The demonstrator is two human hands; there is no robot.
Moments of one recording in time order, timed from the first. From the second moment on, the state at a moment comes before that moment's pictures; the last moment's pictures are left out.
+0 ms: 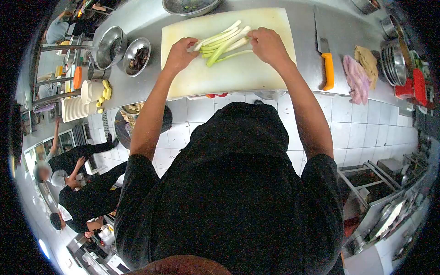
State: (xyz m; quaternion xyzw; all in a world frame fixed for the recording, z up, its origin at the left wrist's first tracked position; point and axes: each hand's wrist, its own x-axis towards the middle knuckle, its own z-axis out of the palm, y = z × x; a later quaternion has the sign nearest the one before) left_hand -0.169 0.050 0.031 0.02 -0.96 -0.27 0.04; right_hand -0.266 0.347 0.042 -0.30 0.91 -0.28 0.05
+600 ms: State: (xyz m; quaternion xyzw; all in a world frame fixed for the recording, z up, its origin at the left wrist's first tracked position) left_hand -0.267 0.060 0.144 -0.20 -0.97 -0.06 0.15; right_hand -0.249 0.406 0.034 -0.19 0.90 -0.40 -0.01
